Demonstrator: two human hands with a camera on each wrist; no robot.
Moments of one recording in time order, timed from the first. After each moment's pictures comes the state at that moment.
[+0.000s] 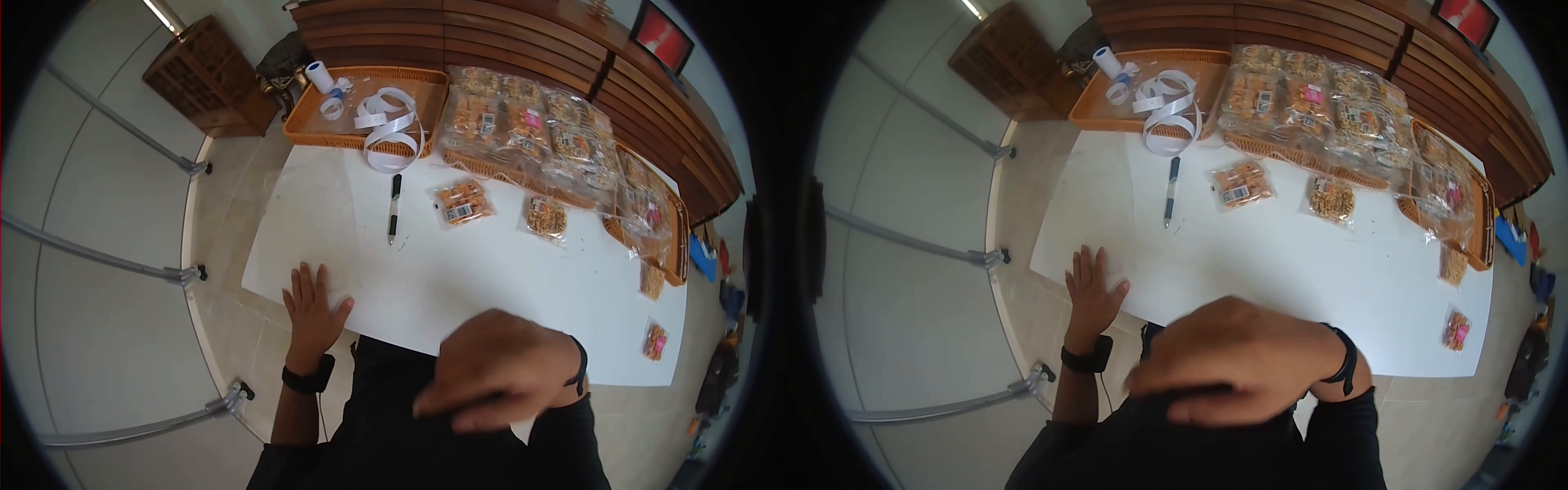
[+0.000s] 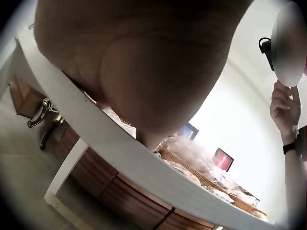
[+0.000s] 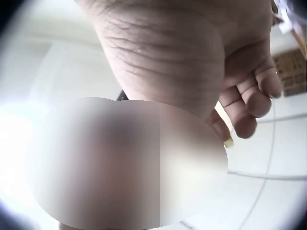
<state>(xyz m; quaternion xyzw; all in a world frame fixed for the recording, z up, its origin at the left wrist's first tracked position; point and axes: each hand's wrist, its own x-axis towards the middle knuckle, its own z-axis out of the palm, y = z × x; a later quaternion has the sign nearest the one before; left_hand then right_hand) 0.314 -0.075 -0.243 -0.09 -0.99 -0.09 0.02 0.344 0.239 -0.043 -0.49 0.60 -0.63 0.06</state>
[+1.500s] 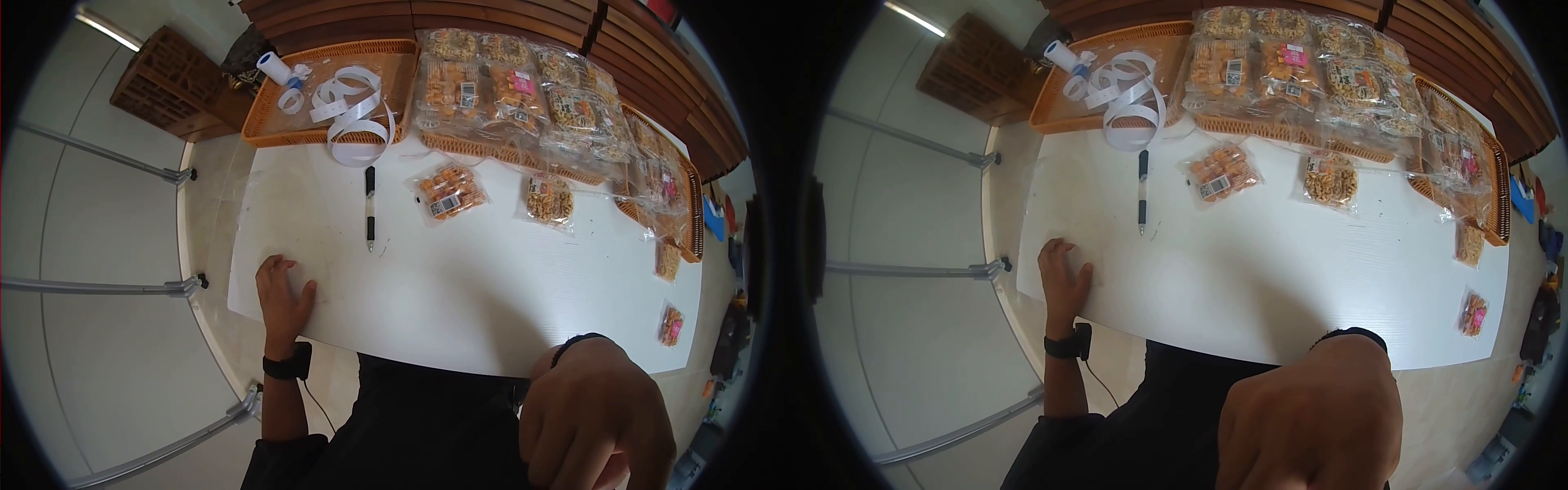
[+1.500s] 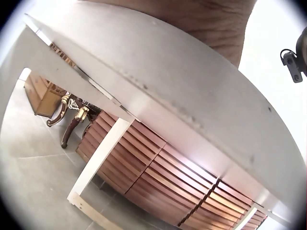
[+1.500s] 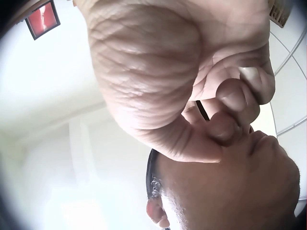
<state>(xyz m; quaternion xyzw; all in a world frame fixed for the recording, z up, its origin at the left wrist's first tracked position) 0.246 -0.091 -0.241 -0.14 -0.96 -0.21 0.10 0.333 0.276 -0.038 -0.49 0.26 -0.83 0.10</state>
